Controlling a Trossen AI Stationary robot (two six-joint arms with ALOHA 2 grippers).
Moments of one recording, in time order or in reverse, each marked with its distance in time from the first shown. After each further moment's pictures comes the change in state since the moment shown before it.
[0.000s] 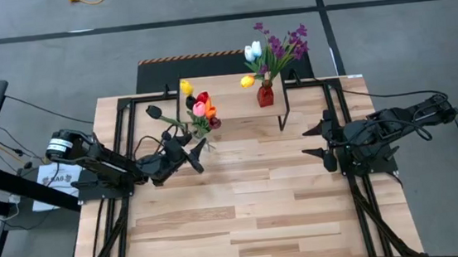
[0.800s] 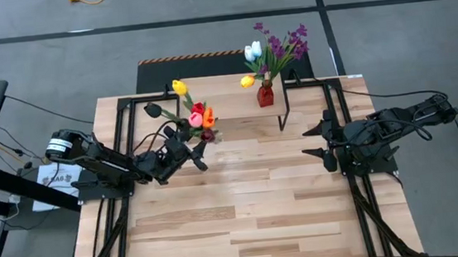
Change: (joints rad) left arm -0.001 -0.004 0.101 0.113 0.062 0.205; right arm 0.000 0.000 0.000 0.000 -0.001 0.009
